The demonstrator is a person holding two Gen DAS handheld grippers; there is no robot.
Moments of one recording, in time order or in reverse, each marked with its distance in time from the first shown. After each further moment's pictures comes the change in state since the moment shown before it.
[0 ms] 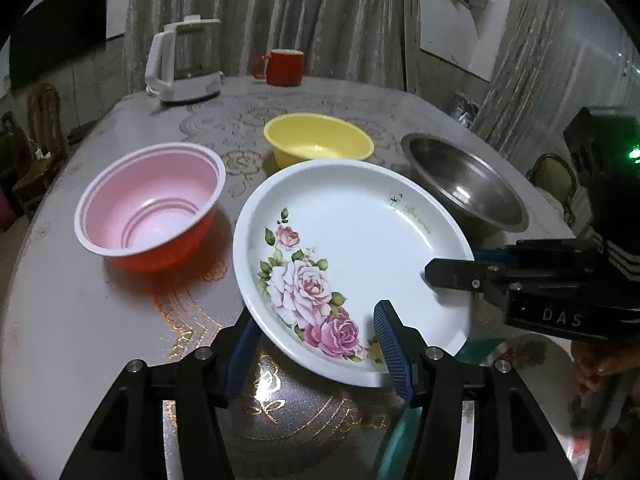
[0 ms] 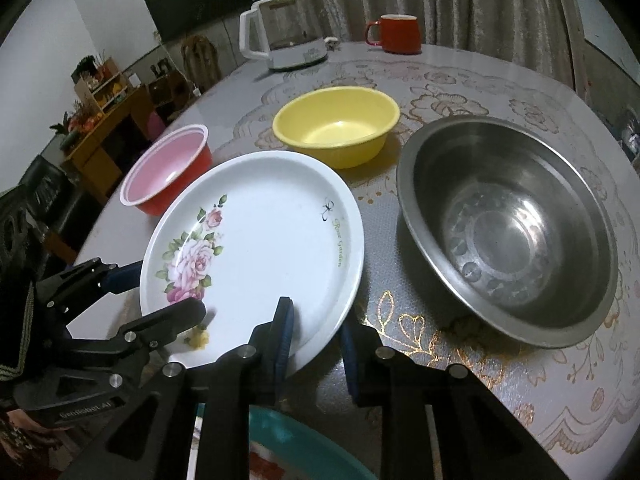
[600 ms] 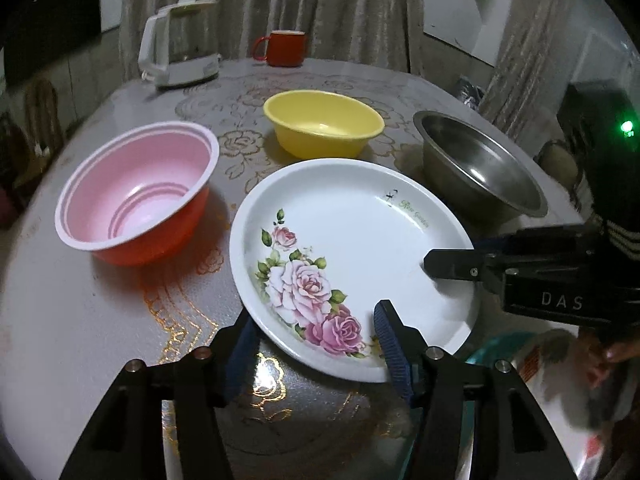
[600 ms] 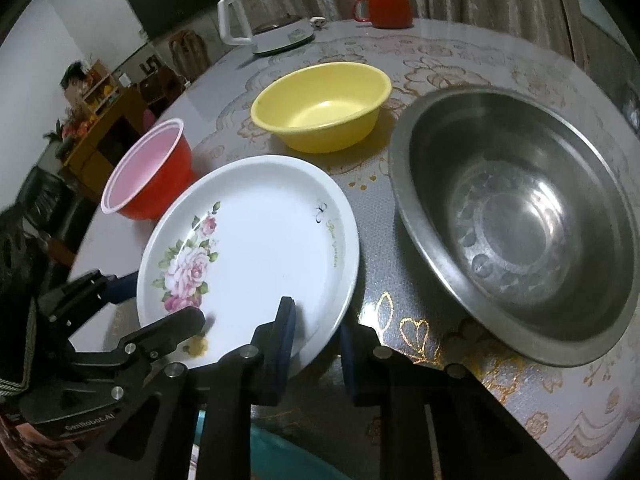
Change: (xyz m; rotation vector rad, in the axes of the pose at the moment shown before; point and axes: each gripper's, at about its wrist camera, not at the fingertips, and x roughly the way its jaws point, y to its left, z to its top) left arm 0.023 0.002 -0.001 0.020 0.066 0.020; right arm 0.022 -0.010 0.009 0.037 0.077 0.008
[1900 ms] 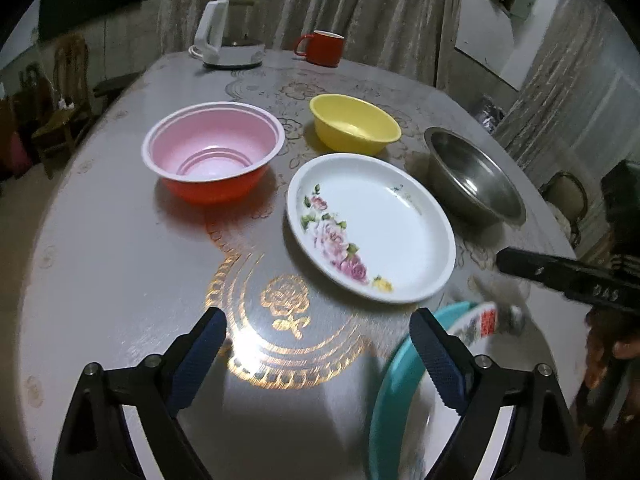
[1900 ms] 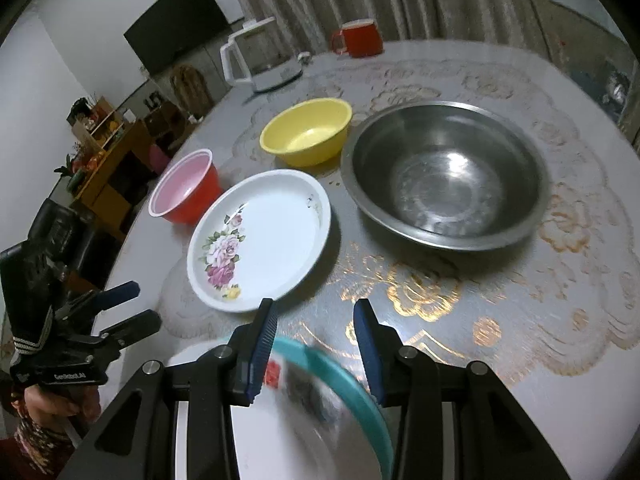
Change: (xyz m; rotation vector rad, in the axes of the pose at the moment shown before) left arm -0.055 0.018 -0.022 -0.171 0.032 -0.019; right arm -0.068 -0.016 -0.041 0.105 -0.082 0.063
